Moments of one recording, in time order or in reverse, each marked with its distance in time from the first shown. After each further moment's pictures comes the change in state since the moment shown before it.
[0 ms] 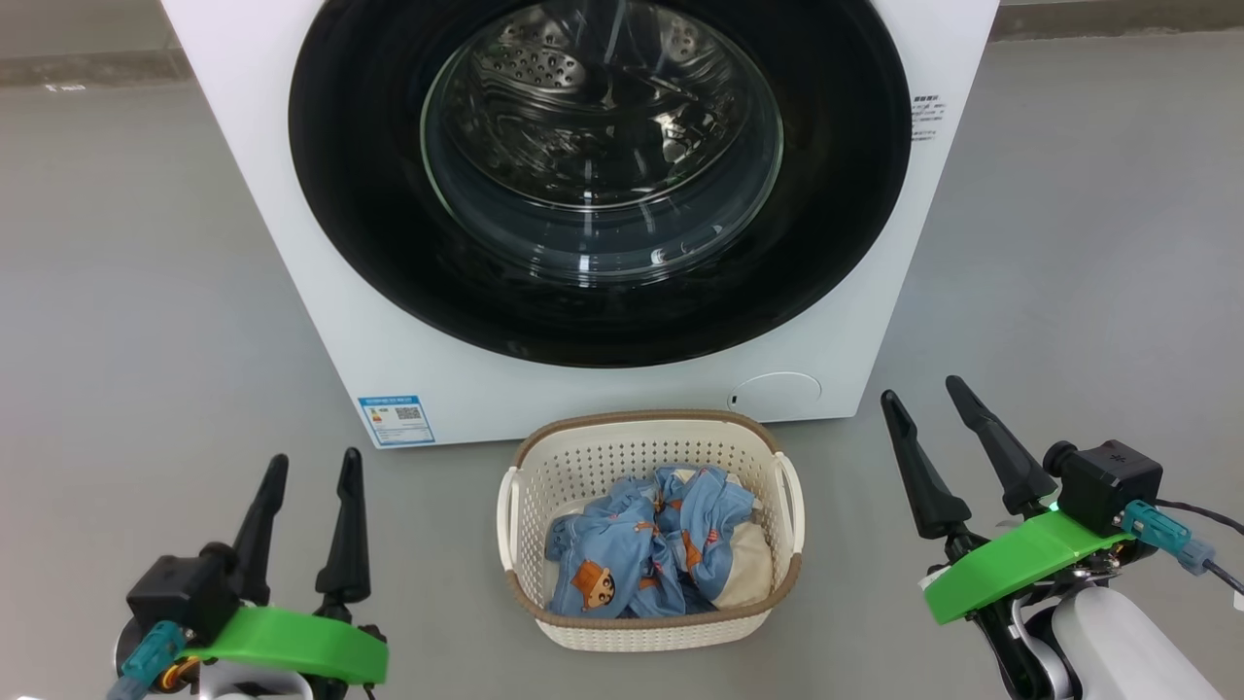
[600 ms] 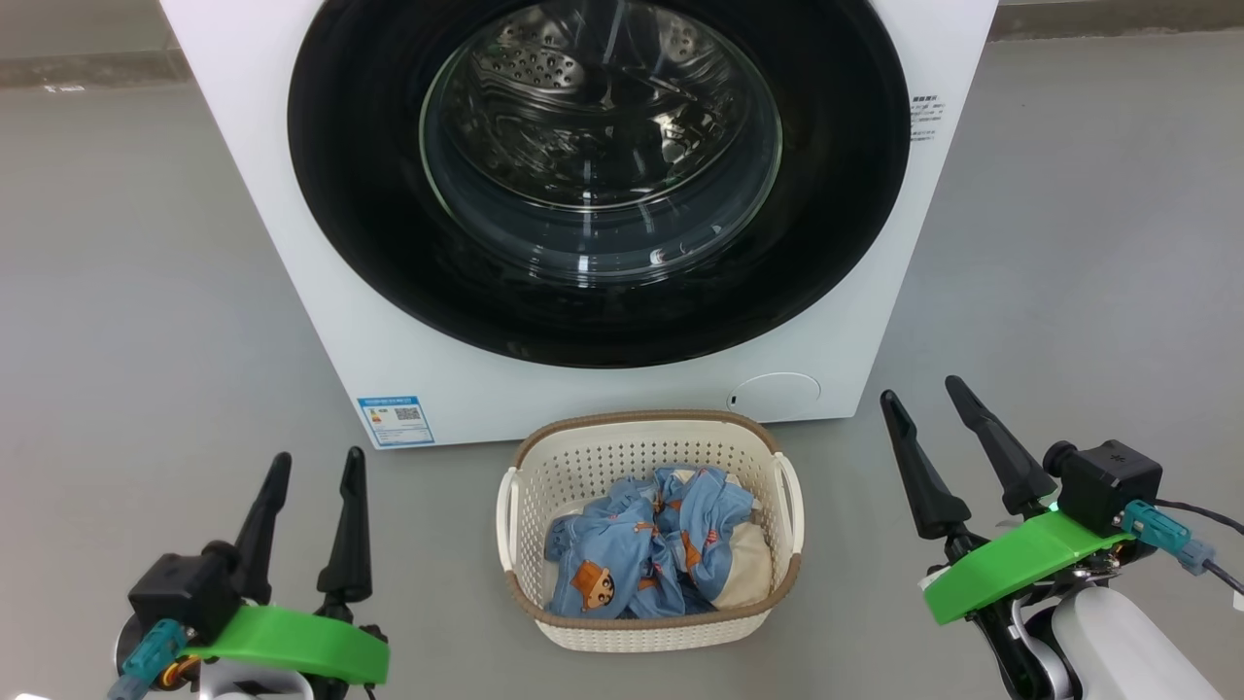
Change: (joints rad) left arm 0.000 0.006 -0.011 -0.007 -0.003 0.000 0.003; right arm 0.000 -0.001 0.002 -0.001 0.001 0.000 0.000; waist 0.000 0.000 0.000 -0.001
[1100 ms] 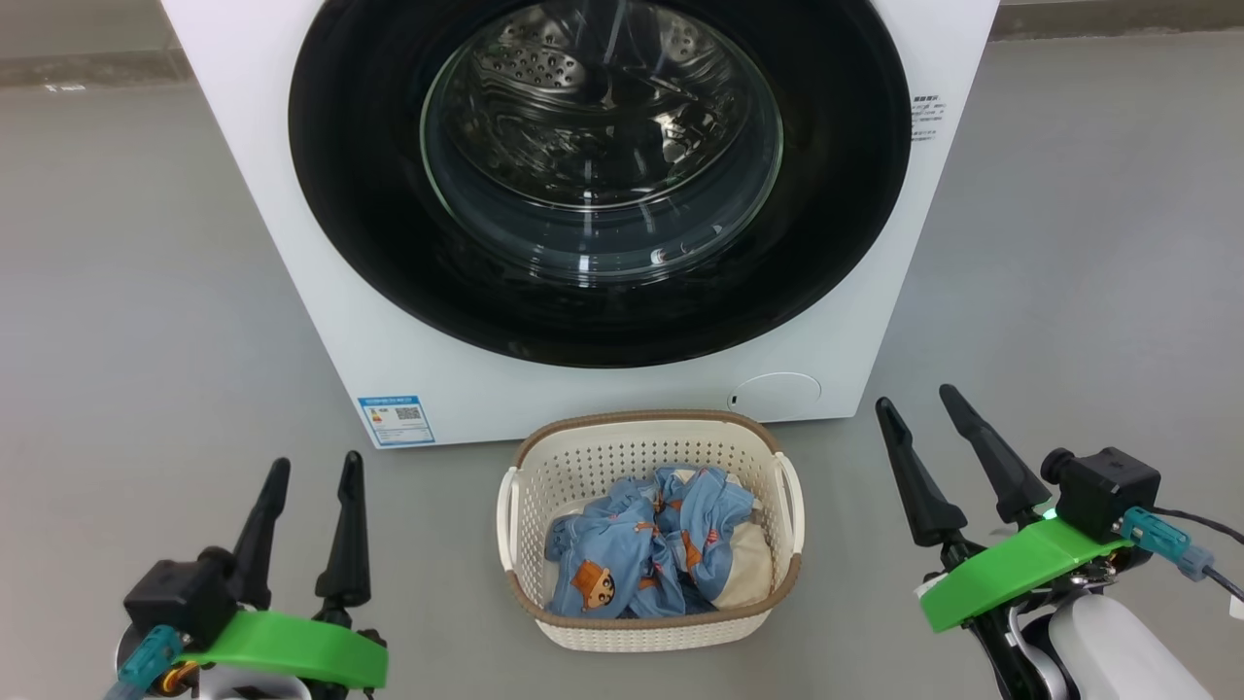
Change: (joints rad) left arm 0.013 0.000 0.000 -0.009 -0.038 0.000 0.007; right arm 0.017 0.005 0.005 -0.016 0.039 0.000 0.008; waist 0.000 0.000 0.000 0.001
